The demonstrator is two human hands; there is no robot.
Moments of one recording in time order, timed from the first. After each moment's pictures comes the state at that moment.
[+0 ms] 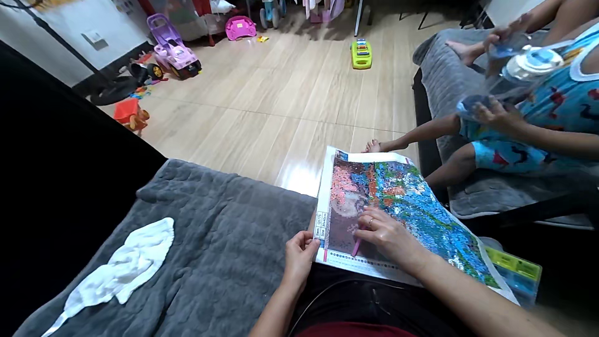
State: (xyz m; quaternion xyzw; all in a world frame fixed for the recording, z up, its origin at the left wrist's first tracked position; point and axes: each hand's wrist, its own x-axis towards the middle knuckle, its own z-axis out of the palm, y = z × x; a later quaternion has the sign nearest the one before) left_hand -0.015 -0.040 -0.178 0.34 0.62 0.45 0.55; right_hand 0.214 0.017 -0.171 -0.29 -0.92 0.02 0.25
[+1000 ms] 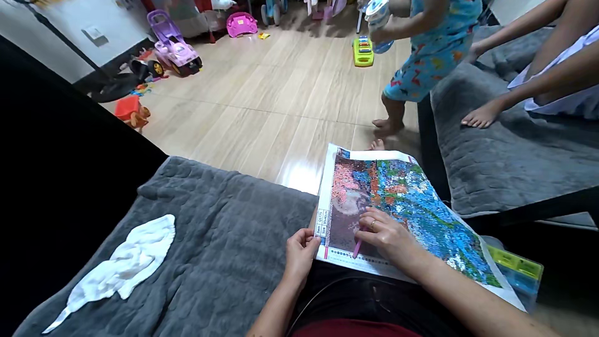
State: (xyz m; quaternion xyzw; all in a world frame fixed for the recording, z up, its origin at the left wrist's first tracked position) left_hand -0.015 -0.040 -0.178 0.33 0.62 0.44 0.55; right_hand 0.212 0.009 -0.172 -0.30 -0.92 0.01 0.26
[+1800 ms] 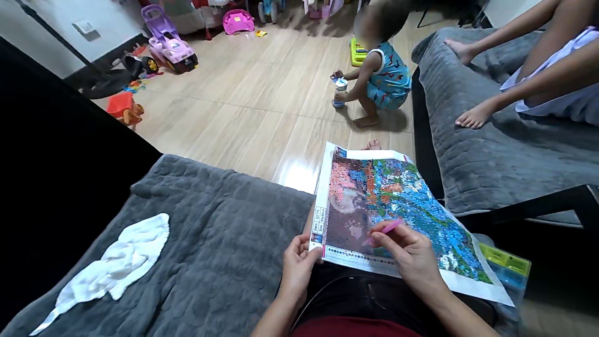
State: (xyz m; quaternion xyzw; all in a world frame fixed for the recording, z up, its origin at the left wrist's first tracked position) left_hand -0.006 -0.064 -0.155 0.27 0.59 0.47 0.59; right_hand 0.201 -0.040 -0.142 -0.50 -0.59 0.39 0.49
